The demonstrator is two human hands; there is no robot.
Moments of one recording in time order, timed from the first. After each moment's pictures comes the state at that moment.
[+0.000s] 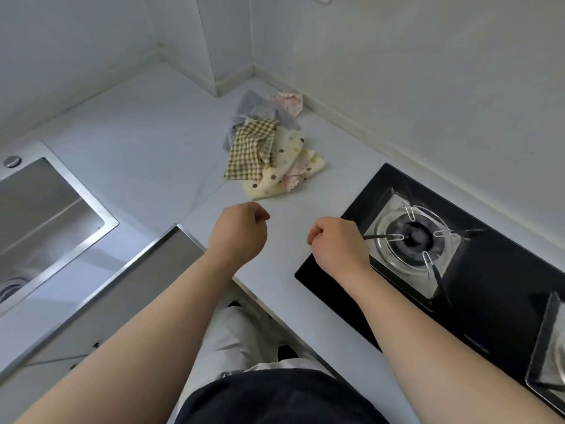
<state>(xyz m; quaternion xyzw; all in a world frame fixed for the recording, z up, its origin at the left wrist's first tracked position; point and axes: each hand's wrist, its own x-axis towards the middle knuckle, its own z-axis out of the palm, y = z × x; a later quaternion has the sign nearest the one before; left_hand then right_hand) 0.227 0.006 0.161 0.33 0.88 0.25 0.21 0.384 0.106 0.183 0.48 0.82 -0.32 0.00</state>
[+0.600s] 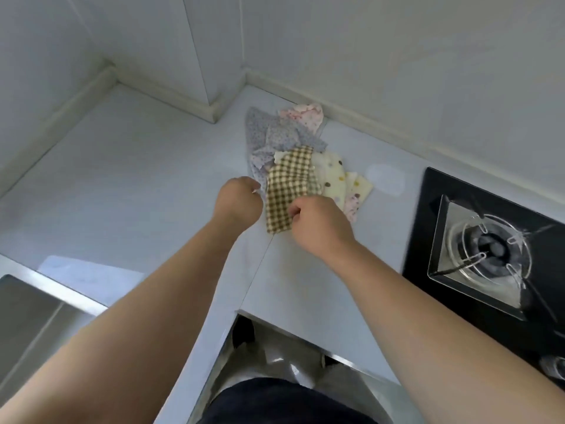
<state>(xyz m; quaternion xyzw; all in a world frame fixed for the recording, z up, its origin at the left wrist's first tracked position) -0.060 0.120 0.100 0.40 0.83 0.23 0.31 0.108 0.140 0.159 0.53 0.79 -0.30 0.02</state>
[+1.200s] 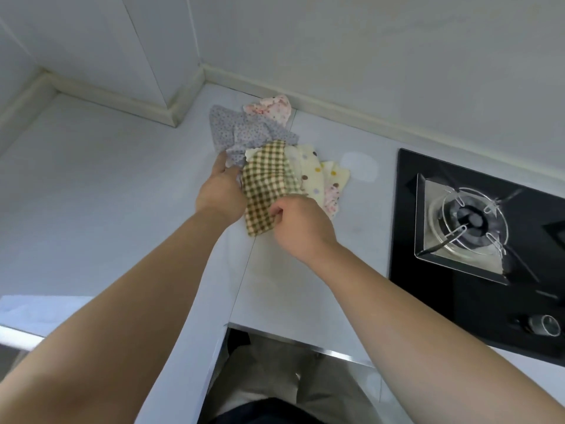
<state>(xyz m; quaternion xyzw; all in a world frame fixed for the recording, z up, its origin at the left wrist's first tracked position) -0.066 0.155 0.083 0.54 0.79 0.15 0.25 0.106 0.136 0.130 0.56 0.78 -0.29 -0.03</state>
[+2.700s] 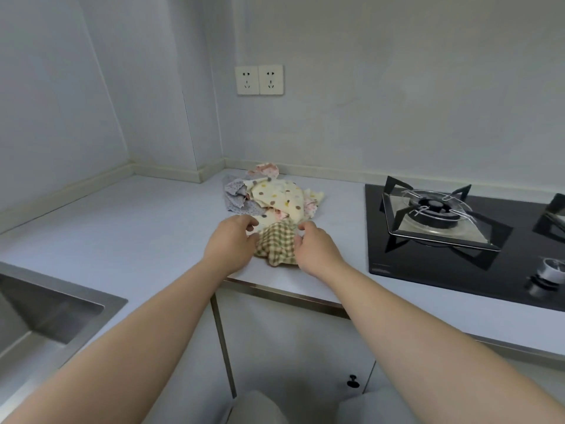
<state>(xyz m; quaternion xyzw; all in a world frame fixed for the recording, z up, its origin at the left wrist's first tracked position) 0.039 -0.020 0.014 0.63 0.72 0.30 0.02 0.232 0.014 0.018 0.55 0.77 -0.24 -0.23</state>
